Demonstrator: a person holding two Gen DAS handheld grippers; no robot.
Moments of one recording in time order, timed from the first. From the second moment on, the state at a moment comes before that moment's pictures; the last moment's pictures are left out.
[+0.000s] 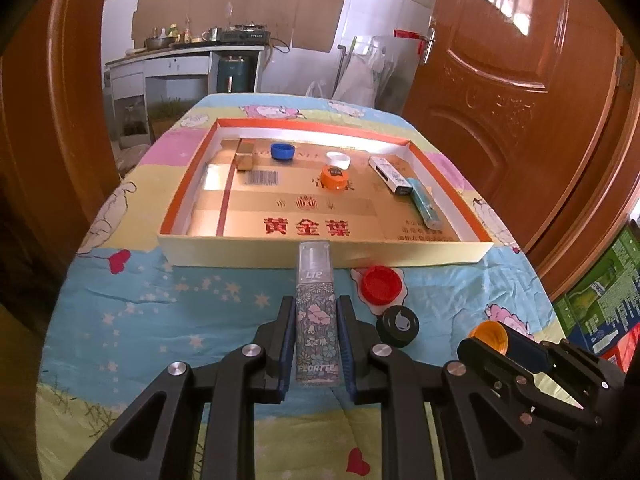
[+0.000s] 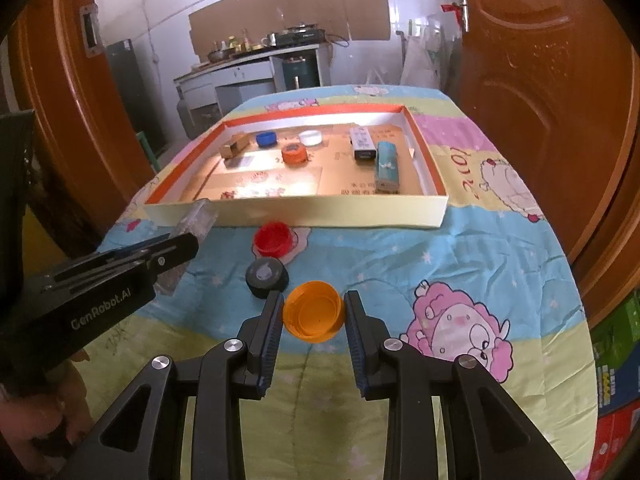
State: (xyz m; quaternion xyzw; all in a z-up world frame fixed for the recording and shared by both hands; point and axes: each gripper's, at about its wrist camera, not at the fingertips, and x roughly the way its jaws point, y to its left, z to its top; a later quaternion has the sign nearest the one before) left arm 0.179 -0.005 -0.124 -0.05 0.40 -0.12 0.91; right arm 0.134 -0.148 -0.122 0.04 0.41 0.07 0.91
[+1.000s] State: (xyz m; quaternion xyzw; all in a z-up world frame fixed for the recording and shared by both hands) left arm 0.188 0.017 -0.084 -0.06 0.36 -0.11 0.92; right arm 0.156 -0.135 -0.074 0.04 0.35 0.10 0.93
